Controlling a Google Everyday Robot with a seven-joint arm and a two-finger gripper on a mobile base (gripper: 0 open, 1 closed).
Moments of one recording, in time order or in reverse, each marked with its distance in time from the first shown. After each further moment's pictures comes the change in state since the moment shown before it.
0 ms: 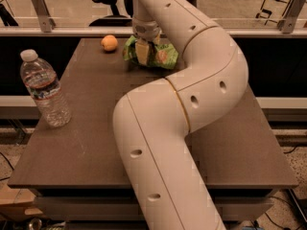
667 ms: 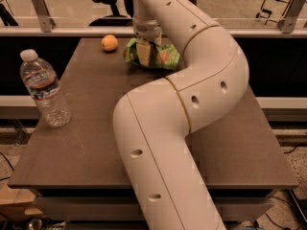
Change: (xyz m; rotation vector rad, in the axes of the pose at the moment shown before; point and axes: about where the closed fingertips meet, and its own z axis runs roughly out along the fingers) arm 0.014 0.011 -0.008 -0.038 0.044 0.000
